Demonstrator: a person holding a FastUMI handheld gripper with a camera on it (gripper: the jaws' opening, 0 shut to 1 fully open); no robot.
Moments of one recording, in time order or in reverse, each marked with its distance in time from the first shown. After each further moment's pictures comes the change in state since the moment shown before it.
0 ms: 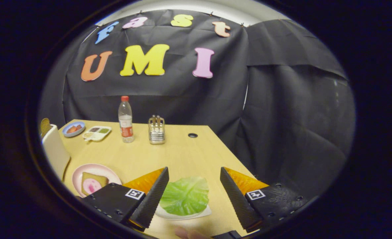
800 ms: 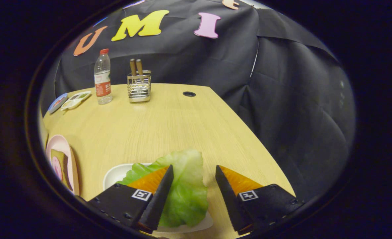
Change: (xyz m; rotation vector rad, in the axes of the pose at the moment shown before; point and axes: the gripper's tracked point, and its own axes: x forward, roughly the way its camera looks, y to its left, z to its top) arm 0.081 0.003 -0.078 -0.053 0.252 0.006
